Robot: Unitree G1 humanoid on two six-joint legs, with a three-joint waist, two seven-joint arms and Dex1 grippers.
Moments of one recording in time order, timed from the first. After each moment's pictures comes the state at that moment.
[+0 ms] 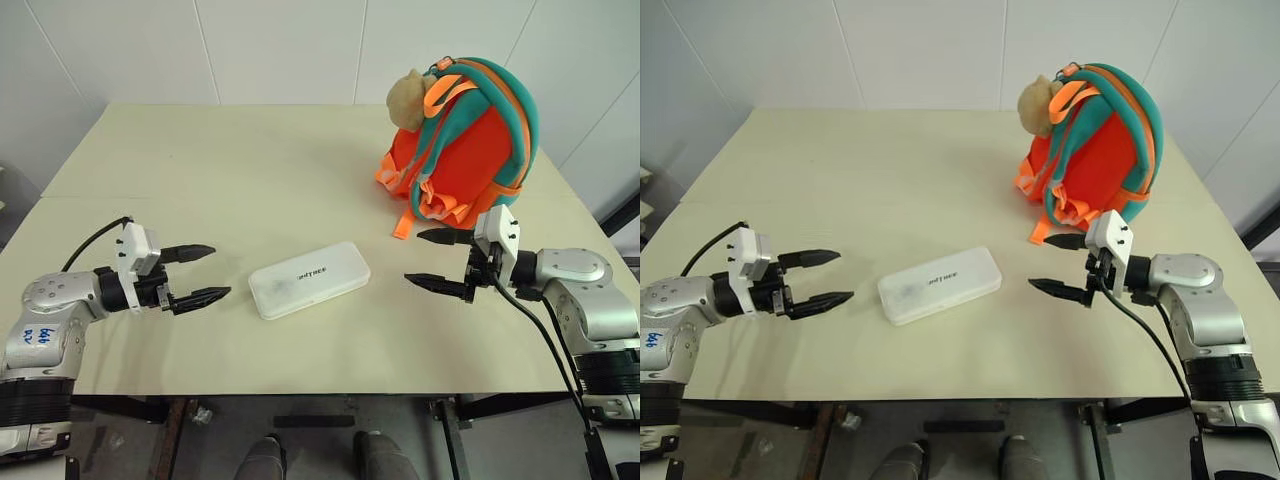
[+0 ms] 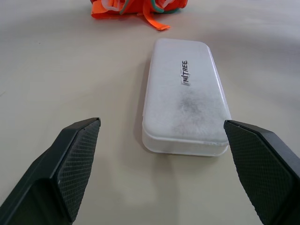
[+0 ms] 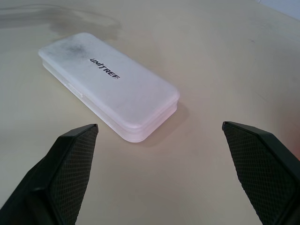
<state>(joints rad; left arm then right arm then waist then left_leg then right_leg) -0.36 0.80 0.23 0.13 -0.46 0.23 -1.15 -0.55 -0.72 -0.05 0.16 0.38 0.19 1.18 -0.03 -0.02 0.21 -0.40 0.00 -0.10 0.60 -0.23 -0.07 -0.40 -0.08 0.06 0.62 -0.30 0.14</state>
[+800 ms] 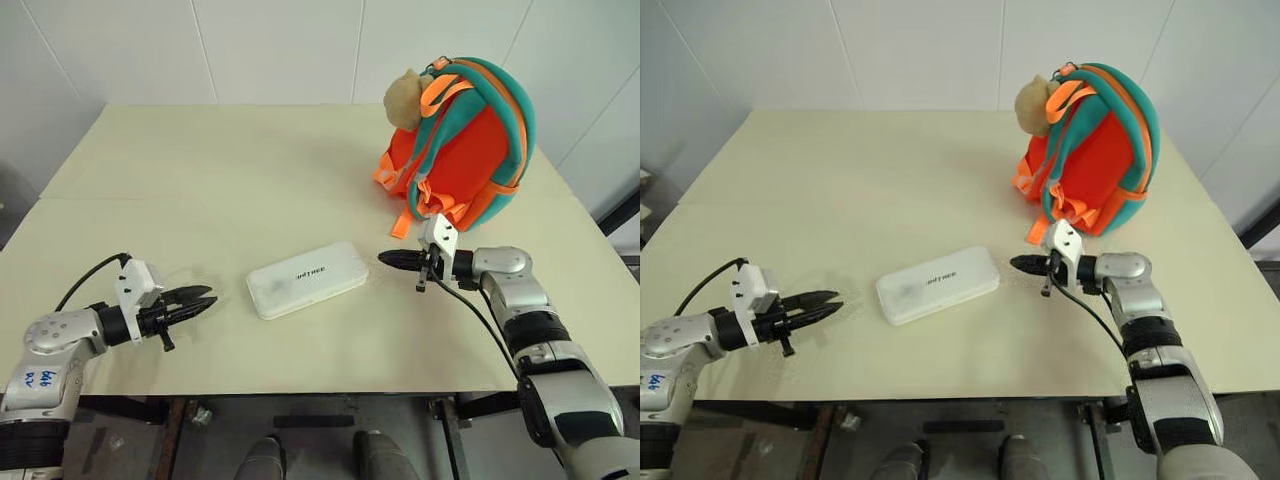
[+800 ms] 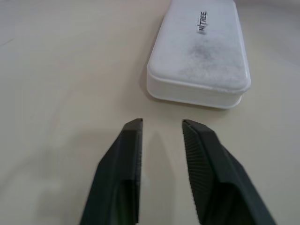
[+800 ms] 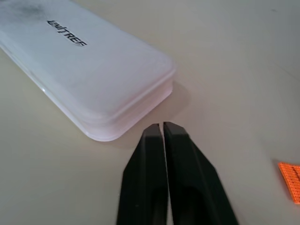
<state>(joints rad) -0.15 0.75 0.24 0.05 -0.42 0.16 -1.00 -0.87 -0.49 0.08 0.87 0.14 -0.19 1.18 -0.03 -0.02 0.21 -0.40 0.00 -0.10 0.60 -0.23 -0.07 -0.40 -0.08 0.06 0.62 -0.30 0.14</state>
